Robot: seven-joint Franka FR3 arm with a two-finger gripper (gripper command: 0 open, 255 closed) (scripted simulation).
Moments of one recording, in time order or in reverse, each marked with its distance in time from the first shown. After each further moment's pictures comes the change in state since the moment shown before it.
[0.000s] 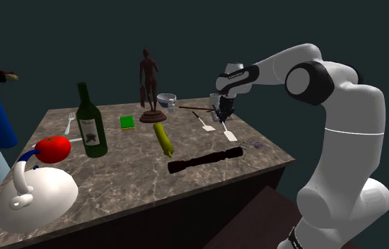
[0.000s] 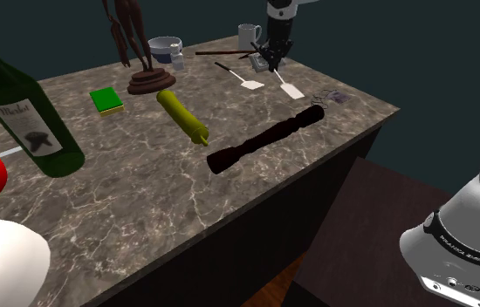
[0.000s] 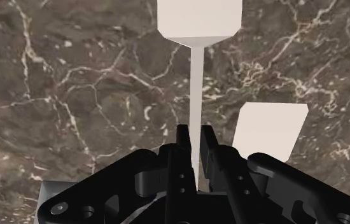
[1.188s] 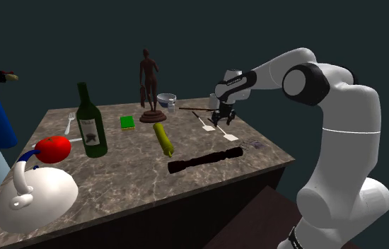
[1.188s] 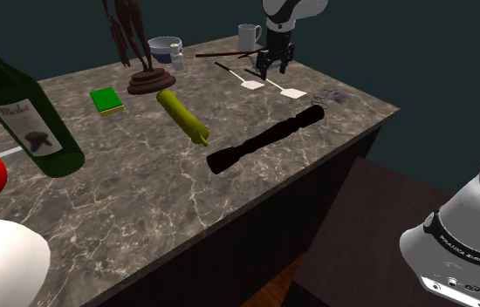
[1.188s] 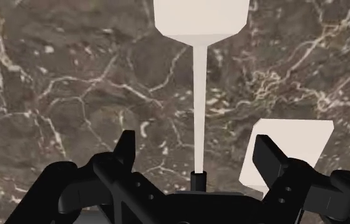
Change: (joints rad) arm 0.000 0.035 -0.002 -0.038 -0.004 0.073 0.001
